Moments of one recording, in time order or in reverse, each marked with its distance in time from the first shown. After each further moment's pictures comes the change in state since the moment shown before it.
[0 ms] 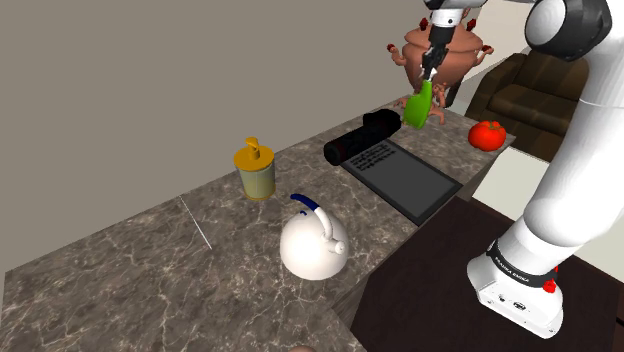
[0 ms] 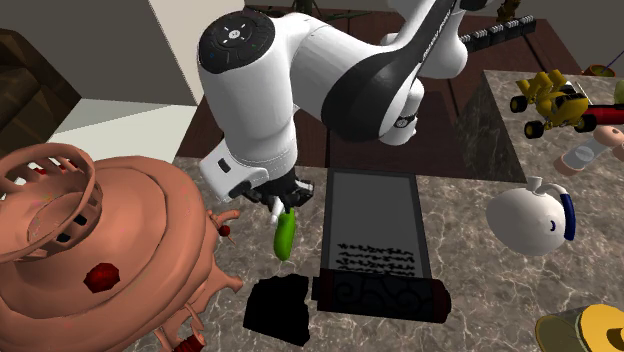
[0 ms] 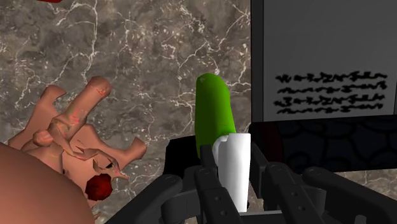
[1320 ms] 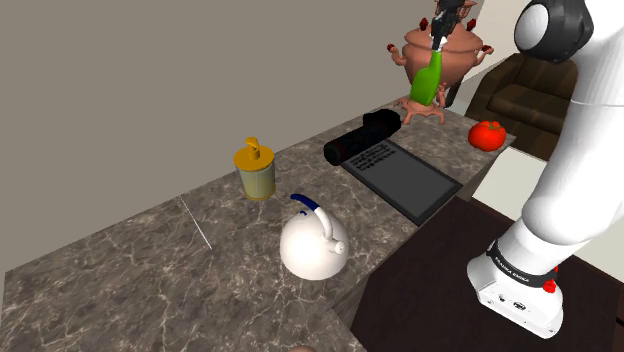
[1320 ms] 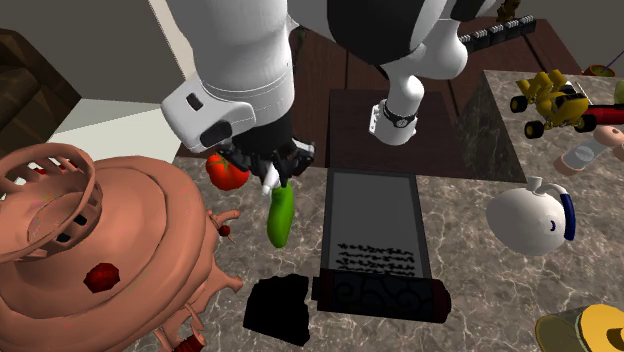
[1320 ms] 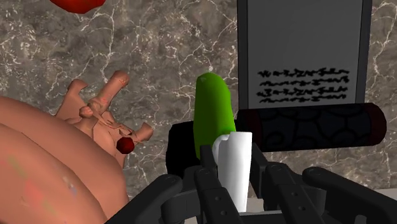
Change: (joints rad) arm -0.041 0.061 -0.005 0.353 0.025 -0.296 -0.003
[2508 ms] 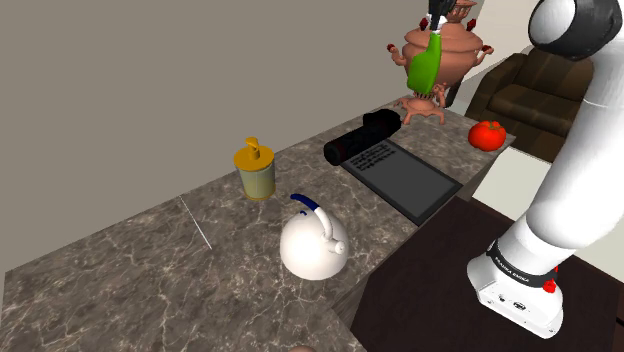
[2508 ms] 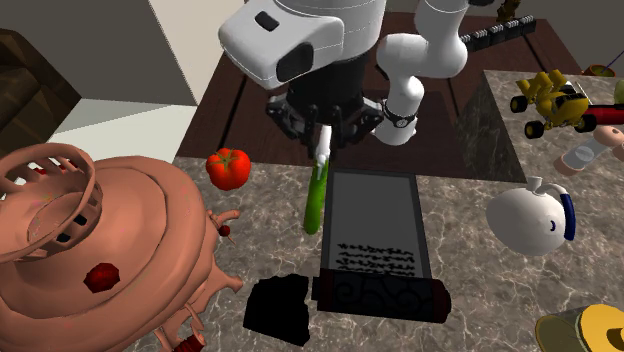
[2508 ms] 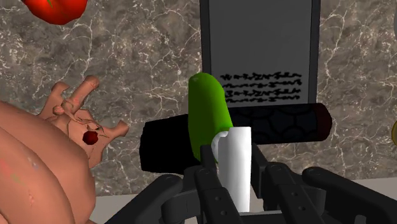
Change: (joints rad) arm 0.098 -0.090 0.020 0.074 -0.037 -0.155 0.117
